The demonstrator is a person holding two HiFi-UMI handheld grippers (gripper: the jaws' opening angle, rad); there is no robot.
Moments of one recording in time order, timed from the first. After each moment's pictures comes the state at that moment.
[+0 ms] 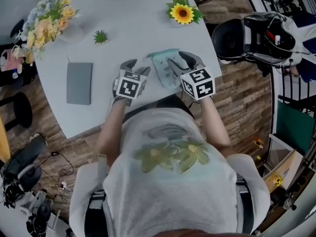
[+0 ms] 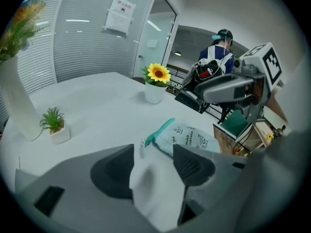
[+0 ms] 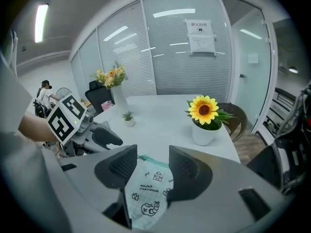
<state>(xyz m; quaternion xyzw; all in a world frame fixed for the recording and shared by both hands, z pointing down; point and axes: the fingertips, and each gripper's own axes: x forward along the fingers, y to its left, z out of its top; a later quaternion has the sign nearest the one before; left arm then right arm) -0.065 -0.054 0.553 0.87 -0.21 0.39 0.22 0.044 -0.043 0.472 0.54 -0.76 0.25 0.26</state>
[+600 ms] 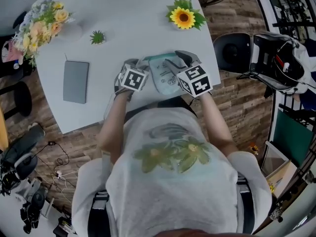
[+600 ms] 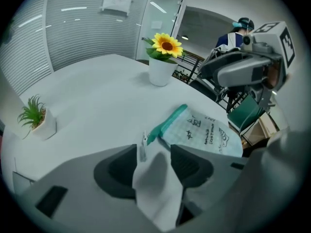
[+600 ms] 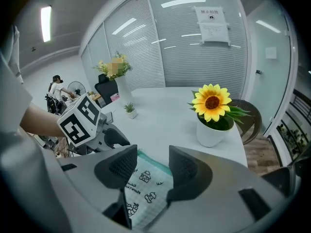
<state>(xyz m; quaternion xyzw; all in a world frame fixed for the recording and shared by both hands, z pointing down) -0.042 -0.067 0.612 0.82 -0.22 0.46 0.24 0.059 -0.069 0.503 0.46 -0.80 0.26 0.29</state>
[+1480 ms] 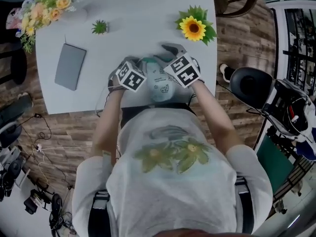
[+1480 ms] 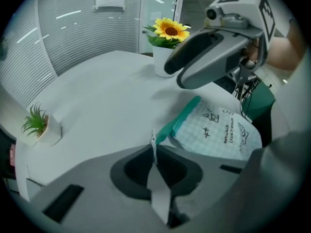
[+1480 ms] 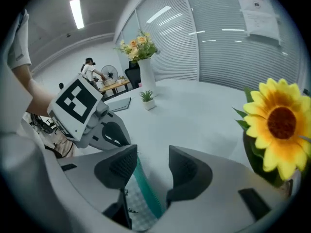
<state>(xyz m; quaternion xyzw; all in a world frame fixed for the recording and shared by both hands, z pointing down) -0.044 -0.079 0.635 0.79 -0.25 0.52 0.21 0.020 -0.122 0.550 0.27 -0.87 0.19 0.35</state>
